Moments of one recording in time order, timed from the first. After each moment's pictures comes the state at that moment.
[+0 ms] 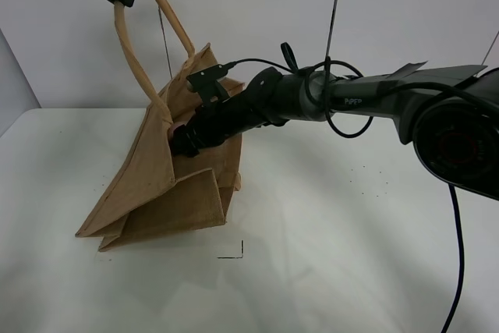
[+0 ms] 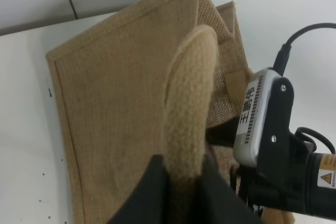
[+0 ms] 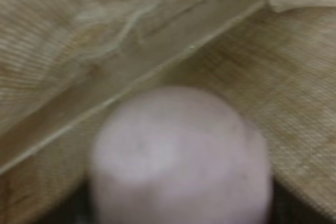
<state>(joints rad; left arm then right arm) -0.28 1.78 -2.08 -0.03 1.17 -0.06 0.63 2.30 -1.72 0.95 0.36 -1.03</state>
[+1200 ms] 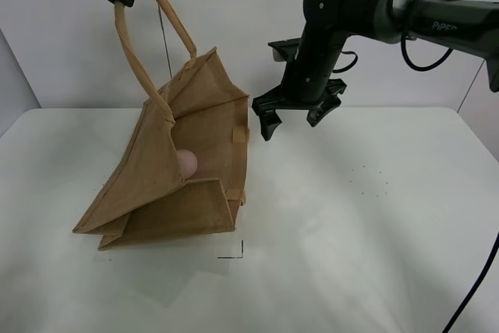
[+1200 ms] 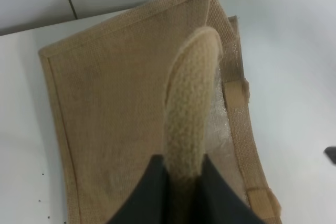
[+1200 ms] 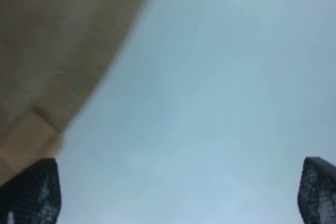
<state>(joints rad) -0.28 1.78 -2.08 -0.03 1.17 -0.05 0.47 2.13 -1.89 0.08 1.13 -0.05</state>
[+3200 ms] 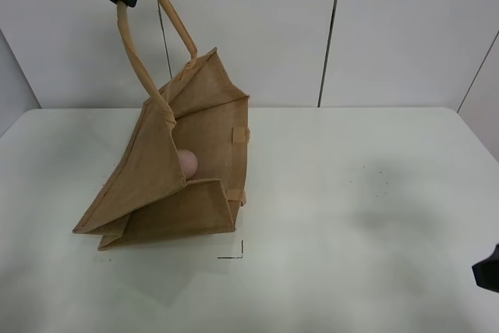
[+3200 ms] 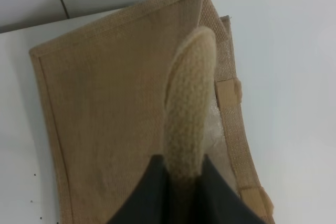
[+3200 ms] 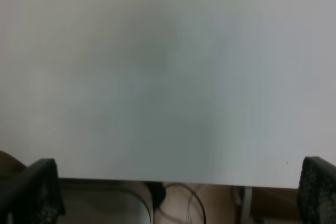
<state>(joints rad) -0.28 1.78 -2.08 -0.05 1.17 -0.05 0.01 0.70 -0.55 0.06 1.05 -0.07</state>
